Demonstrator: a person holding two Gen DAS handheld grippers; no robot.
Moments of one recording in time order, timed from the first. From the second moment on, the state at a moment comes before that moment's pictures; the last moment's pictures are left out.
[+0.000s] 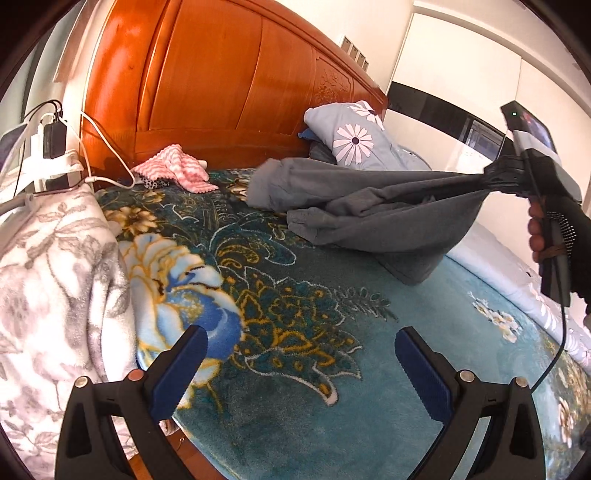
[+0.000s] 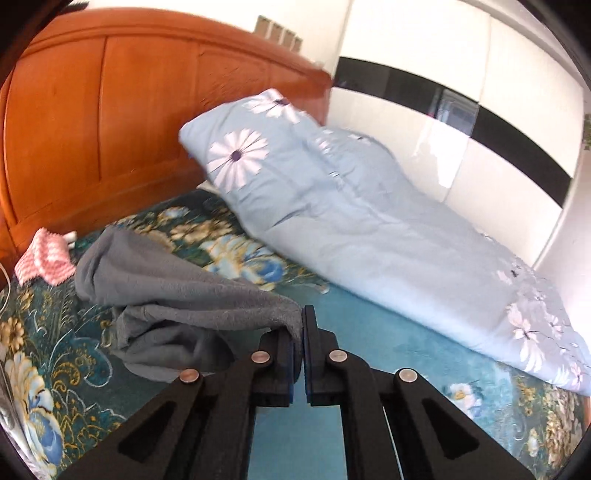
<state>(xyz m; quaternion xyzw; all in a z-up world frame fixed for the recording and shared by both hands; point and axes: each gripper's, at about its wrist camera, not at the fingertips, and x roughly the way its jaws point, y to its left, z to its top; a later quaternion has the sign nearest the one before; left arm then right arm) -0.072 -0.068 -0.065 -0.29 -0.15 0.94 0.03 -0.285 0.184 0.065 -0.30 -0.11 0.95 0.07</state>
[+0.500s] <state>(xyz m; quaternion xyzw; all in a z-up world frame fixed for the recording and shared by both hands) -0.037 0.032 -0.008 -0.29 -0.10 0.94 0.17 -0.021 0.428 0.097 -0.31 -0.09 0.92 0.23</state>
